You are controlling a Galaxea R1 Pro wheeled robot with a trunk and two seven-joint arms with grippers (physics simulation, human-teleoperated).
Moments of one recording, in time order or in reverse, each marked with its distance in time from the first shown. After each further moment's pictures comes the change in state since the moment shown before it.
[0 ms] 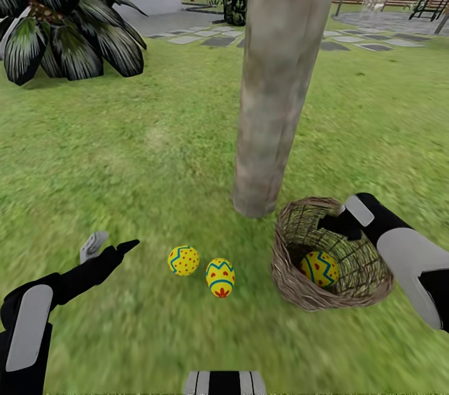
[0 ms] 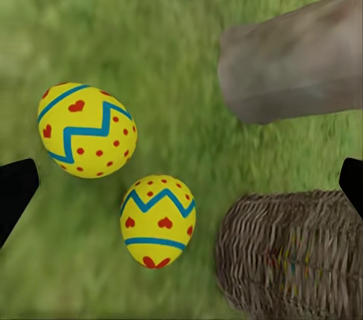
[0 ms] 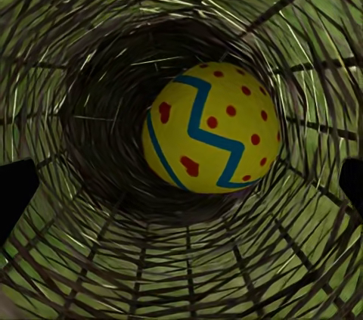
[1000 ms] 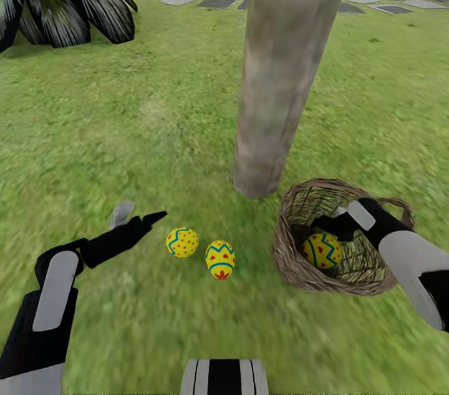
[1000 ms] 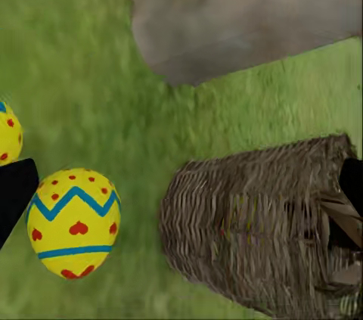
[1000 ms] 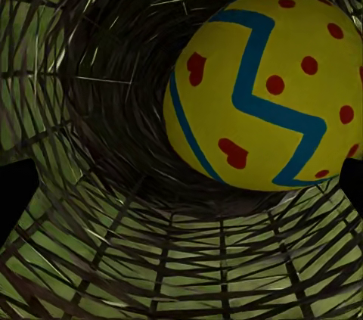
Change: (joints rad) left arm -0.142 0.008 -0.183 -0.005 0.075 0.005 -0.065; right arm 0.004 -0.007 0.002 0.054 0.012 -0.048 0.197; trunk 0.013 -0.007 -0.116
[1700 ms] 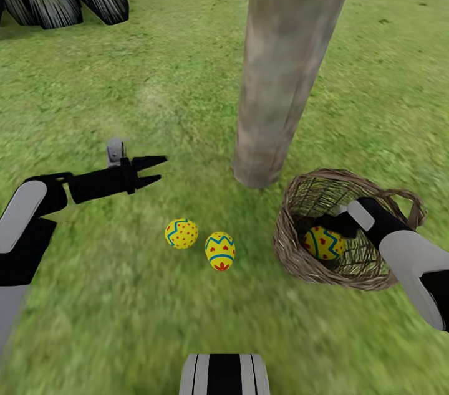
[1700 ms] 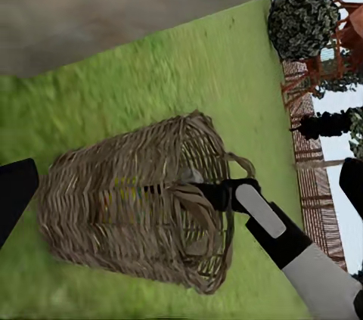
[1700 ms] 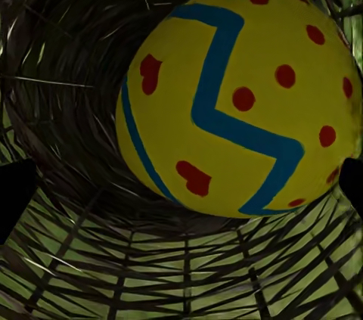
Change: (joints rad) left arm -0.380 0.358 -0.345 0.126 0.735 0.004 0.104; right arm 0.000 -0.004 0.002 -0.017 0.070 -0.034 0.000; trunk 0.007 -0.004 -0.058
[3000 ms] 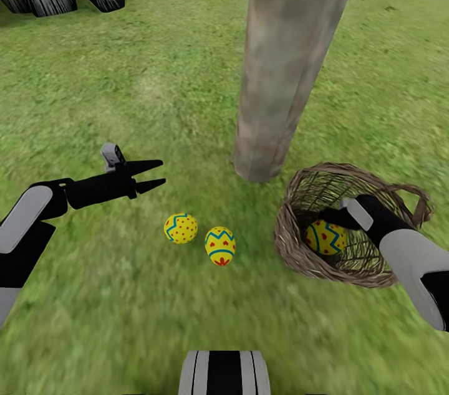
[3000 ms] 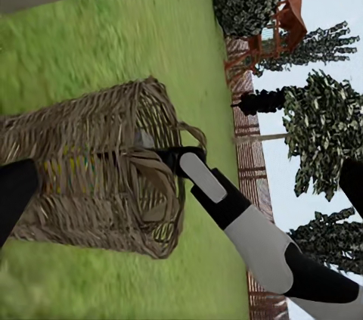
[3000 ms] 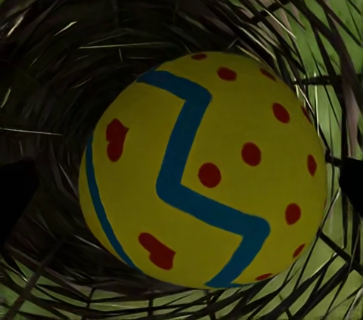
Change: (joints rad) left arm 0.002 0.064 -0.084 0.077 0.017 0.012 -0.281; right arm 0.000 -0.001 -0.001 -0.031 0.105 -0.103 0.005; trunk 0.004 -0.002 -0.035
